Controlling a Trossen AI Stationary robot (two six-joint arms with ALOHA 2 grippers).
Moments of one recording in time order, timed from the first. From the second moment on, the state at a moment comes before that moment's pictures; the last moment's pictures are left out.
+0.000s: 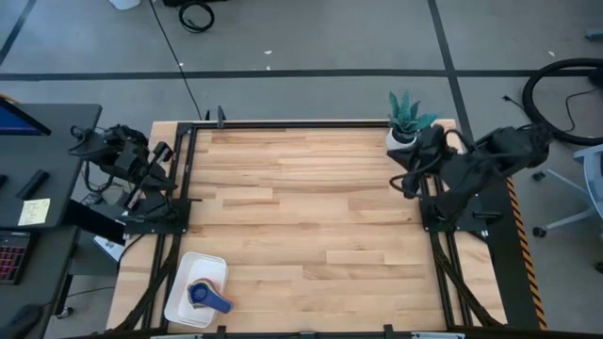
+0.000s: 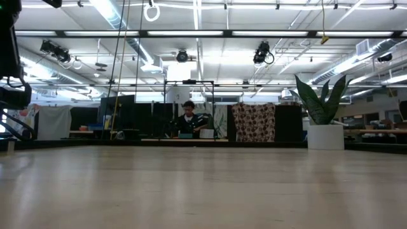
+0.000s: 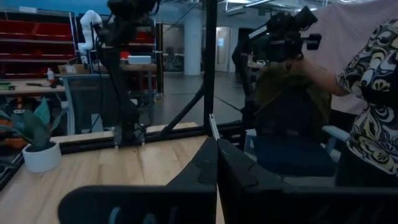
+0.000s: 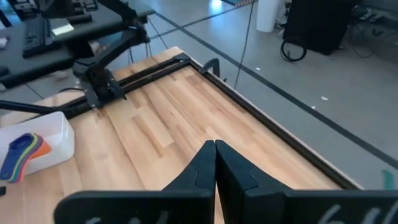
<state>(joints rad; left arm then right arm) -1.07 0.01 0.80 -0.69 -0.72 0.01 0.49 1.15 1.68 -1.31 0.88 0.75</state>
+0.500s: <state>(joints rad) -1.07 0.01 0.79 -0.70 -0.72 -0.01 0.55 0.67 0.97 -0.73 0.90 0.68</state>
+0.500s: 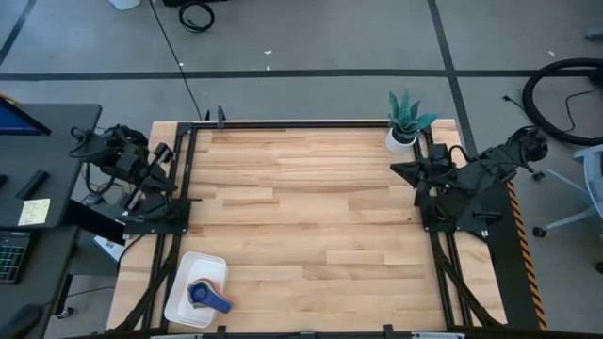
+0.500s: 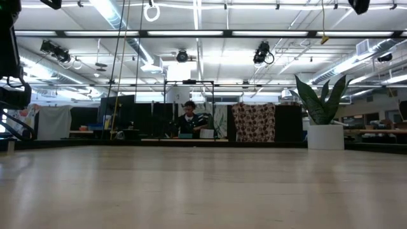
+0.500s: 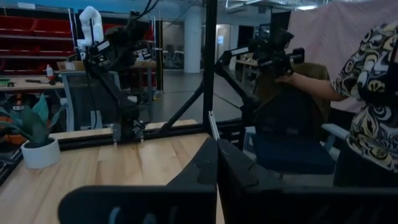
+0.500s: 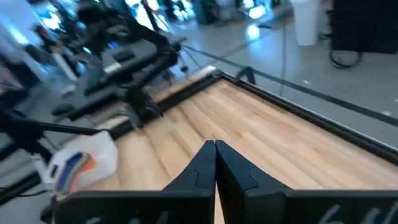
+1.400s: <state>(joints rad) -1.07 0.01 0.56 -0.49 -0.72 -0.03 0.55 0.28 0.27 0.16 0.72 0.28</state>
